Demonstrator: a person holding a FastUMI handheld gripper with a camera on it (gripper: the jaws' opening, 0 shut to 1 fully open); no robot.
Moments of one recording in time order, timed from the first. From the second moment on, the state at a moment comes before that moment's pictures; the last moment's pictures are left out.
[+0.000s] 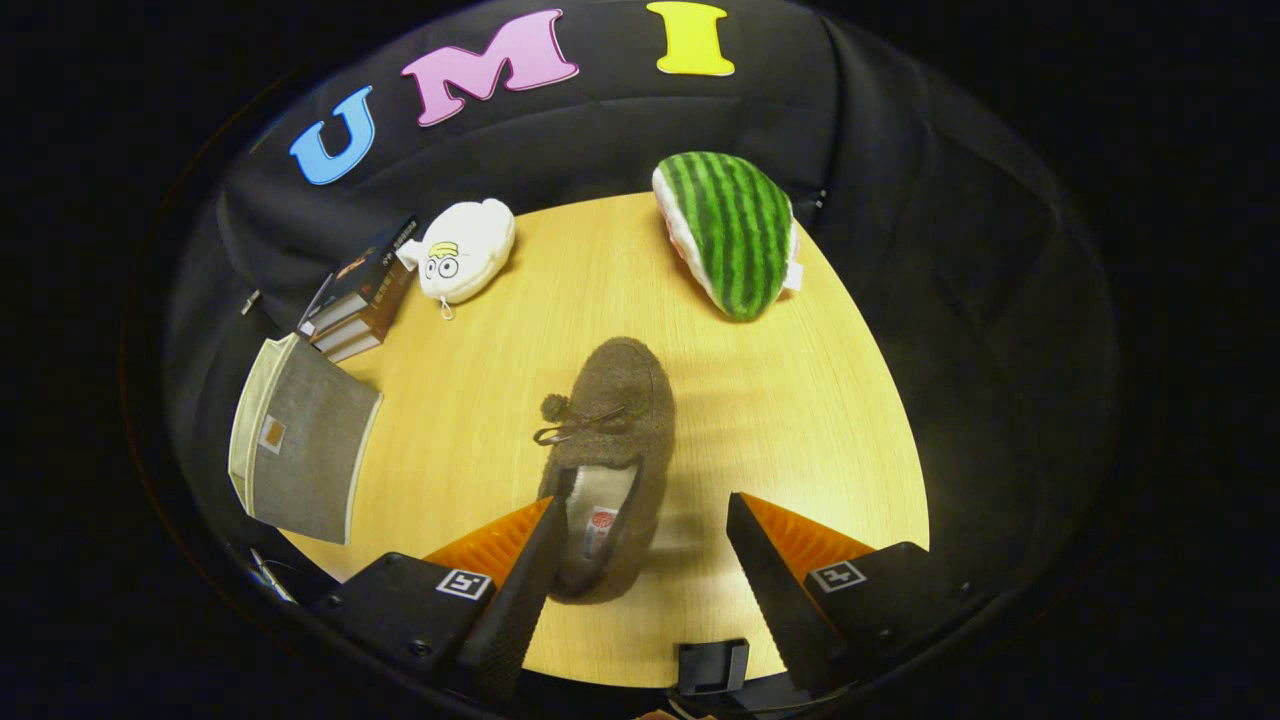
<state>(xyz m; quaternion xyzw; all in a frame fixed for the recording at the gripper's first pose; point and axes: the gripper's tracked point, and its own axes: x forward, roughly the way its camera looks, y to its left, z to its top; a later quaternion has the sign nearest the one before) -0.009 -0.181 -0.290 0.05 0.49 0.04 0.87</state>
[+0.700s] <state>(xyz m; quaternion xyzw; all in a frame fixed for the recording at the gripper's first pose) 0.028 -0.165 -0.351 0.02 0.54 0.06 0.84</state>
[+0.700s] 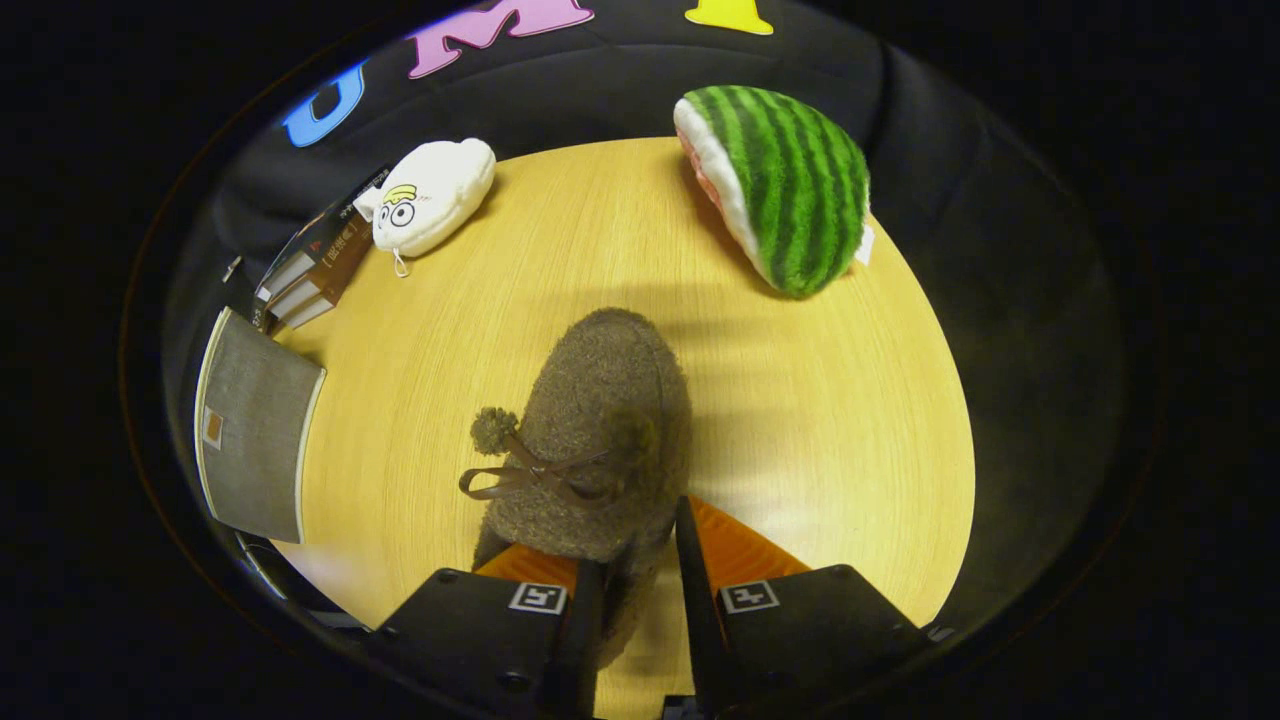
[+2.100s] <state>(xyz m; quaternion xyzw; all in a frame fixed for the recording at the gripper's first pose) -0.010 0.024 -0.167 0.16 0.44 0.08 0.88</state>
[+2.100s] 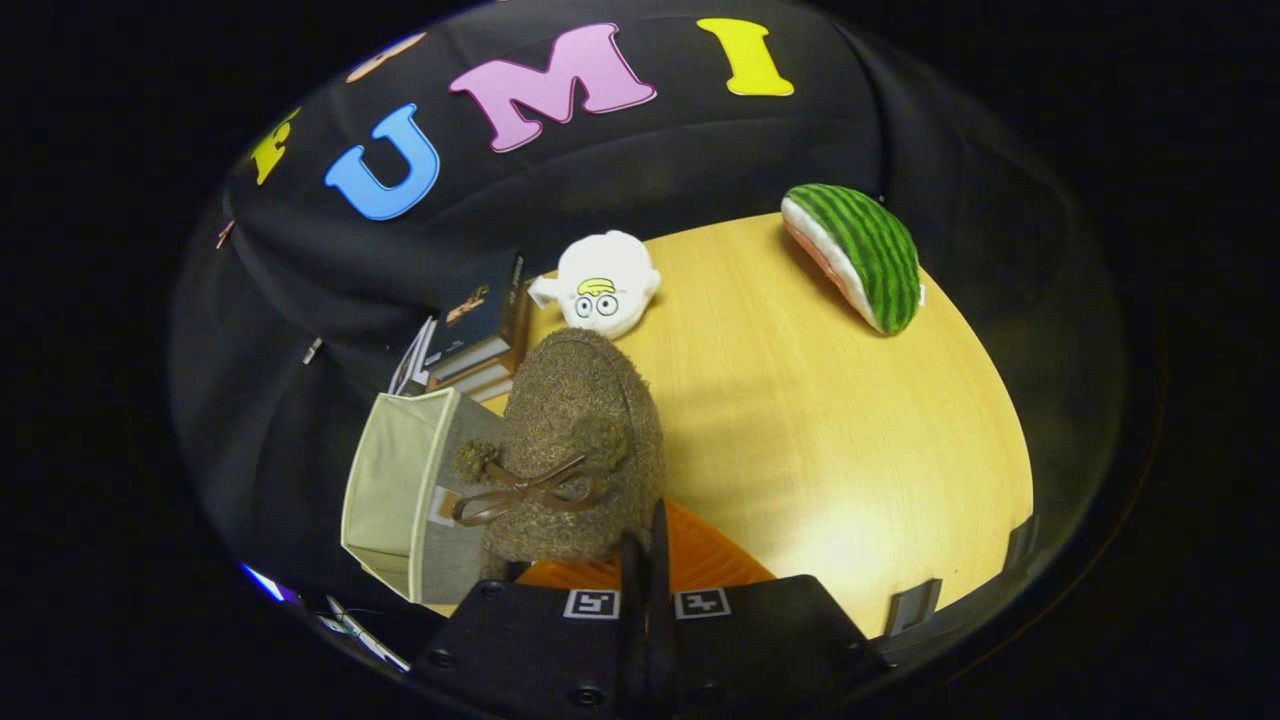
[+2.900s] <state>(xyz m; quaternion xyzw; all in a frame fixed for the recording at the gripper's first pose) -0.014 0.185 -0.084 0.21 0.39 0.15 0.88</state>
